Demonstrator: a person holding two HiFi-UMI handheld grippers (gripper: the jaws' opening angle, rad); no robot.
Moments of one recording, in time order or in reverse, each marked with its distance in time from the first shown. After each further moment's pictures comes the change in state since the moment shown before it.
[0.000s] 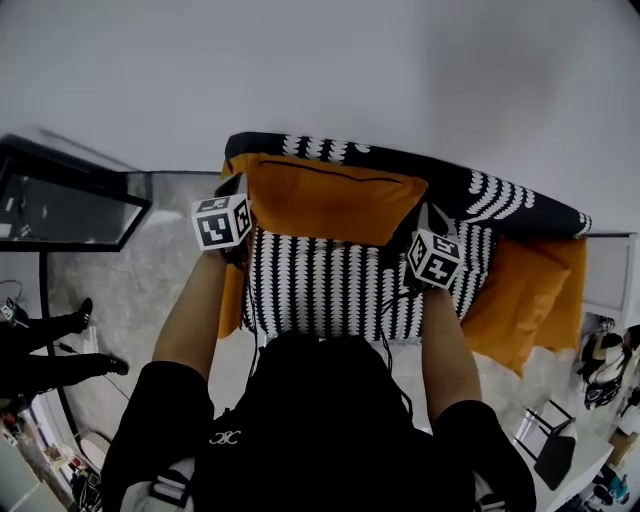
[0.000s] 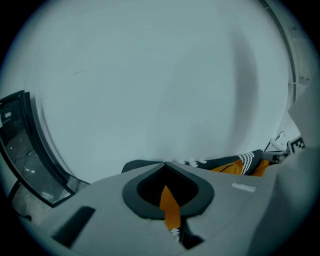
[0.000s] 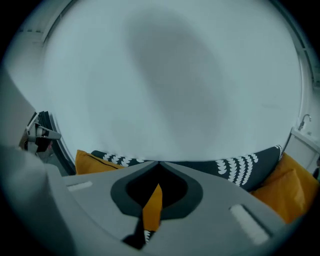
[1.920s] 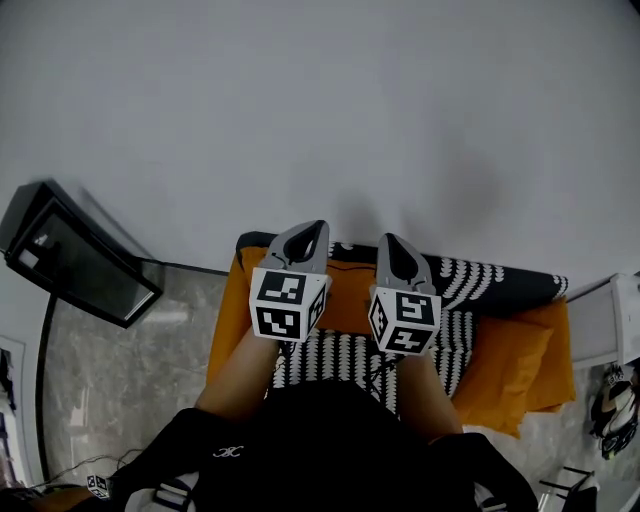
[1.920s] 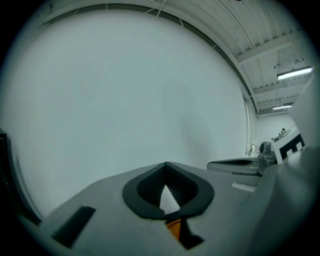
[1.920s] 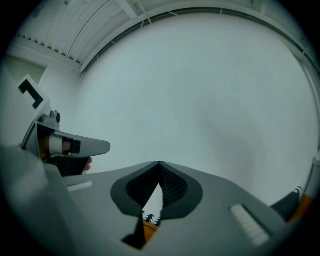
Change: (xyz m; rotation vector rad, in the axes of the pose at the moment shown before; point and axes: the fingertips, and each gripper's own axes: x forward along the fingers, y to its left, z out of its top) left arm -0.198 -0.247 0.188 0.201 -0.483 -0.258; right arm -0.186 0.113 0.220 -0.117 -0.469 0.213
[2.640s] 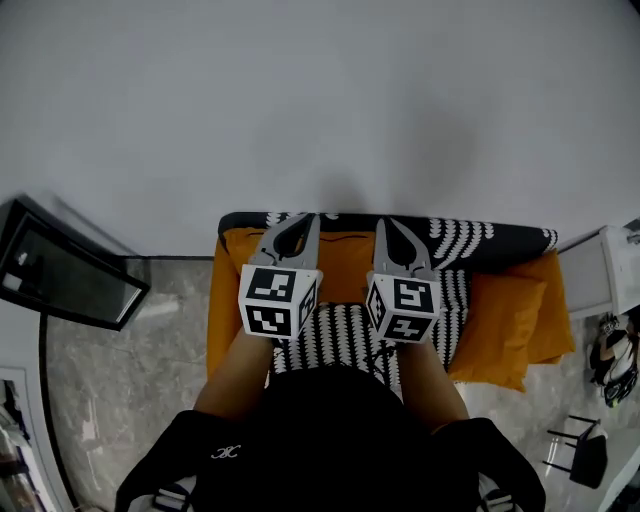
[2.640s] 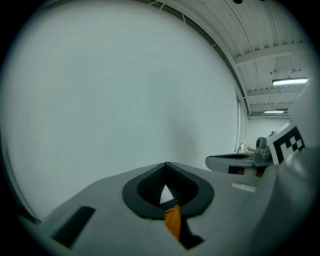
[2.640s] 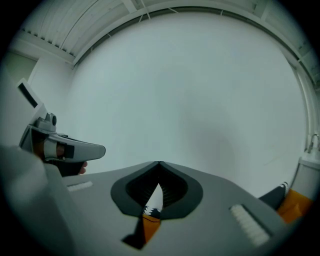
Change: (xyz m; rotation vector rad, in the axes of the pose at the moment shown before) left arm -0.008 -0.004 -0.036 -0.028 0.078 -0.119; right arm -0.017 0.000 -0.023 0.005 0.062 -0.116
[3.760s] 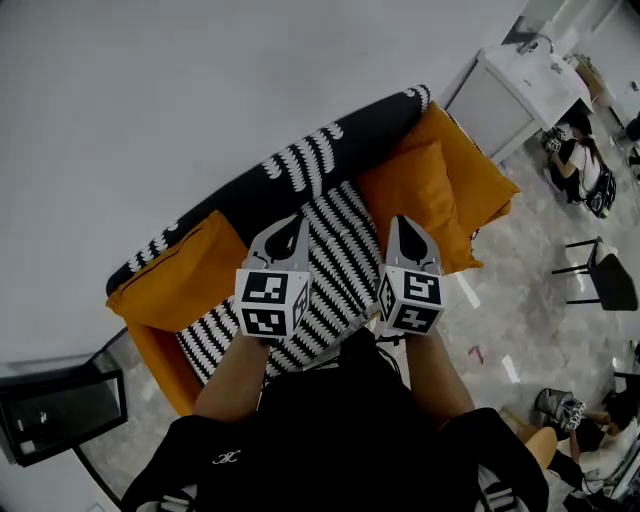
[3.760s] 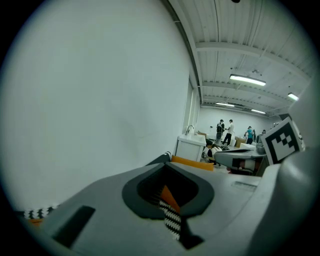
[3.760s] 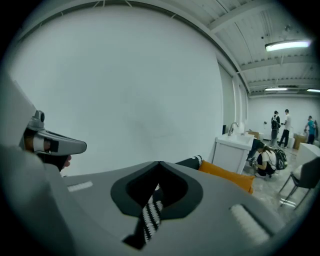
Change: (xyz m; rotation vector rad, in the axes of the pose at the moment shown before) left arm 0.112 -0.381 -0.111 0.142 0.214 -0.522; right arm -0.271 -0.349 -0.145 0.195 0.150 -0.652
